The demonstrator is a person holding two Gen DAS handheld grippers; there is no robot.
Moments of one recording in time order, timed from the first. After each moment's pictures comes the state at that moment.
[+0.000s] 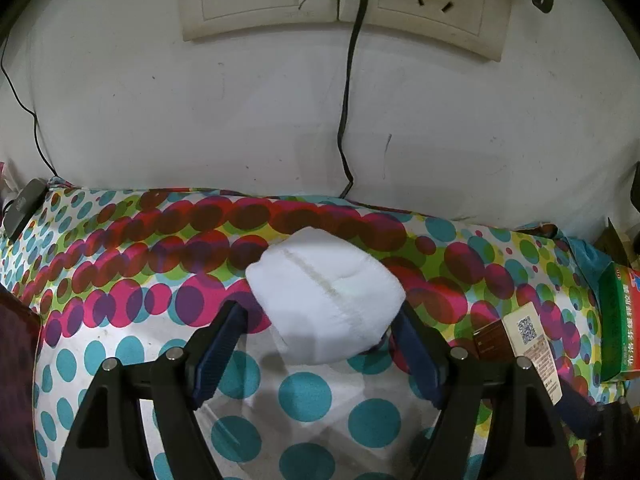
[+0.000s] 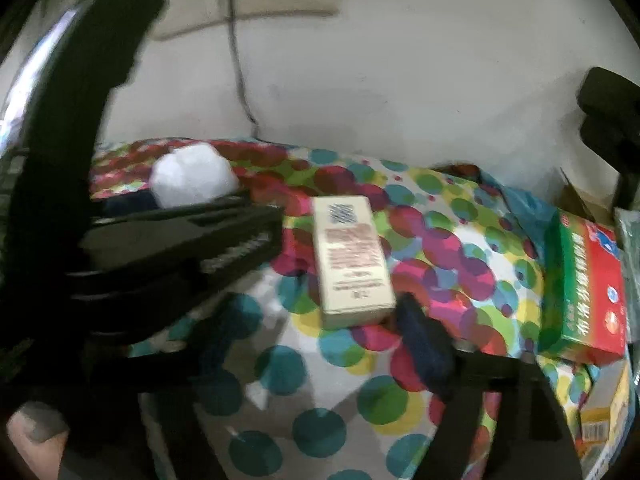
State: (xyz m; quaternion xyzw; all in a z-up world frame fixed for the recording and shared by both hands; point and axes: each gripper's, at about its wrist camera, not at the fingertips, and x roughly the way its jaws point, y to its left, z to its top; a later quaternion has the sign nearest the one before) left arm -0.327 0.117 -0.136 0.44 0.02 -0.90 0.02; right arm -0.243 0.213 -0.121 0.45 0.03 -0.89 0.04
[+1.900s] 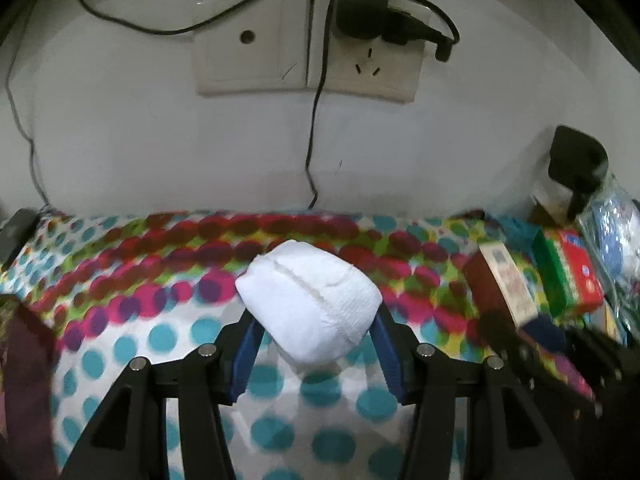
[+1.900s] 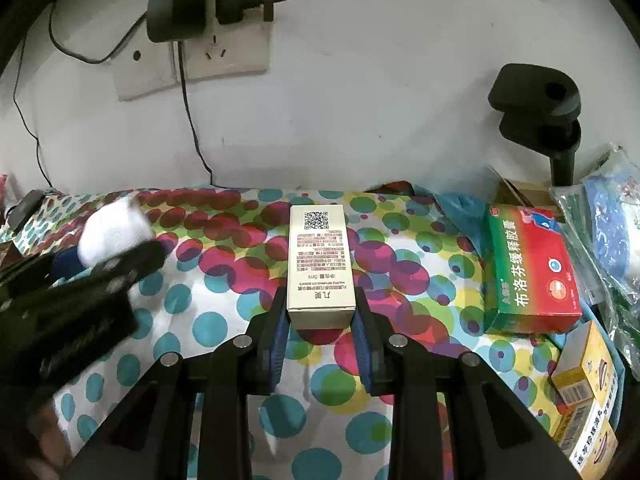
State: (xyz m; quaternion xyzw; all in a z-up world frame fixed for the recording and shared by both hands) left arm -0.259 0.132 -0.109 0.39 0.01 -0.92 -0.08; right arm -0.204 0.269 -0.088 0.38 0.00 -0.92 -0.01
